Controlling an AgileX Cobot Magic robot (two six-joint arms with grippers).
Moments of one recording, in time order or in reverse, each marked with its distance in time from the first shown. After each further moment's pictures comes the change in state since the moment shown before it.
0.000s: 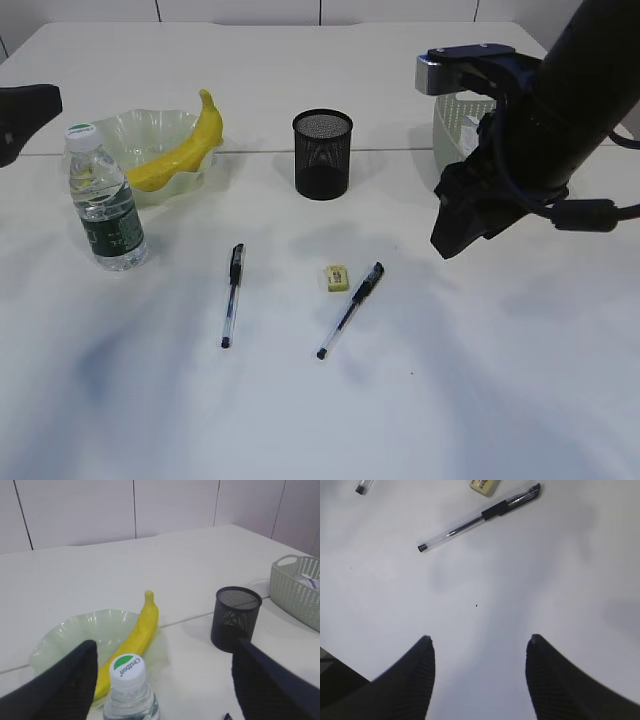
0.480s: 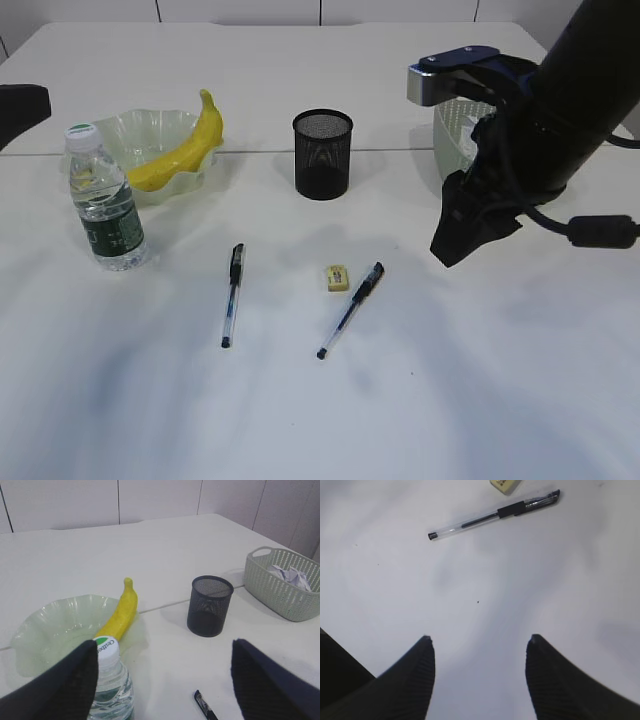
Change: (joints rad) left arm 0.000 -0.150 0.002 0.341 0.105 -0.395; right arm 0.000 0.000 0.000 0.020 0.019 -0.171
